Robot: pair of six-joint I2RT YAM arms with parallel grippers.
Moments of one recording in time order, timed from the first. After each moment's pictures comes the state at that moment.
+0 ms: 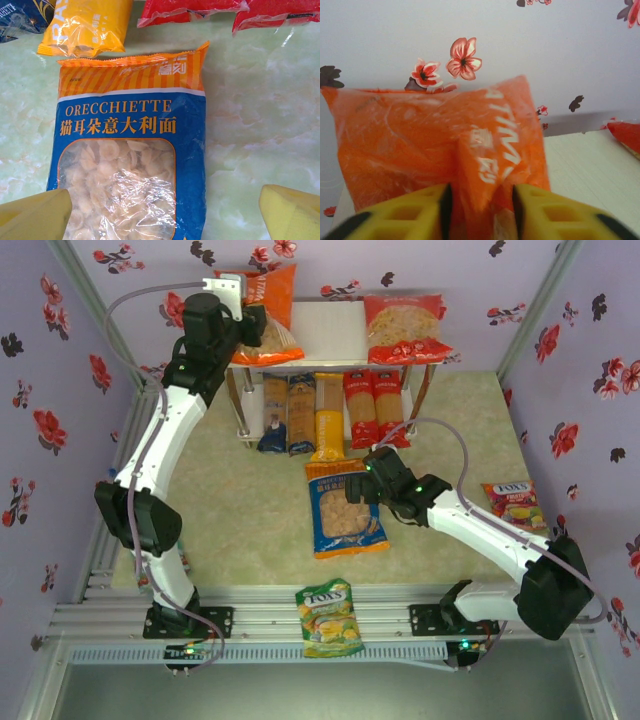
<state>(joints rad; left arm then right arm) -0.34 1.81 1.99 -0.27 0.01 -0.13 0.72 1.26 0.91 -0.55 0.22 0.53</state>
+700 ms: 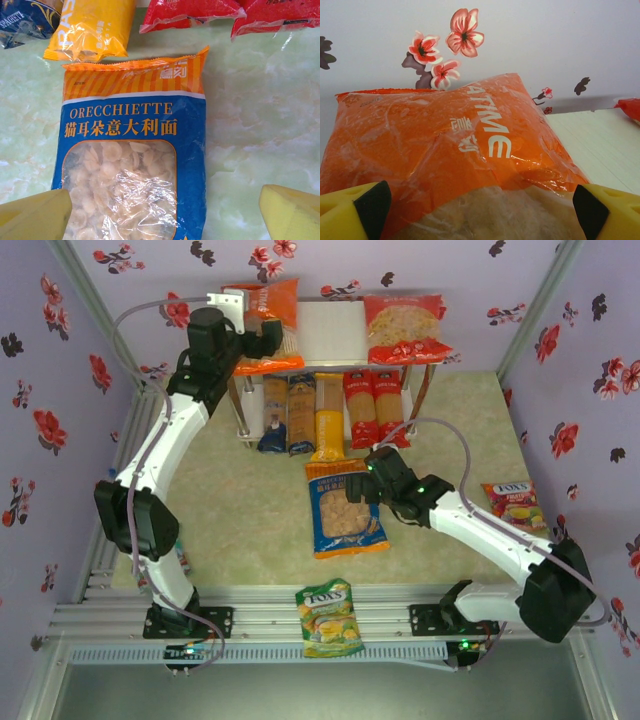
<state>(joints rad) -0.34 1.78 1.82 -0.16 0.02 -0.12 0.72 1.24 0.91 -0.55 0.22 0.53</state>
